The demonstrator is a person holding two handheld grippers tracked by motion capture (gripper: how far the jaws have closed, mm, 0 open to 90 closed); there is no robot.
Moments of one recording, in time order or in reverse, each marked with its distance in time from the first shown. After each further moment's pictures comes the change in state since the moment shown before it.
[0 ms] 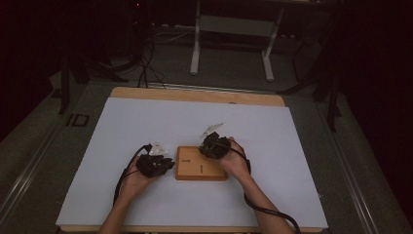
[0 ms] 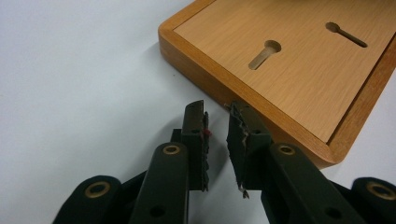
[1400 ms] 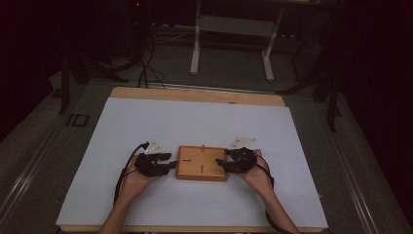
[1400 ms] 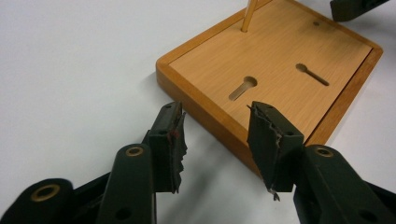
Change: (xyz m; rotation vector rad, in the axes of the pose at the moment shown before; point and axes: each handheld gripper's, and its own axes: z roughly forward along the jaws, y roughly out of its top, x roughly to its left) left arm -0.005 0.007 -0.010 -0.102 -0.034 -0.039; right arm -0.009 -0.071 -0.052 -0.146 -0.042 0.053
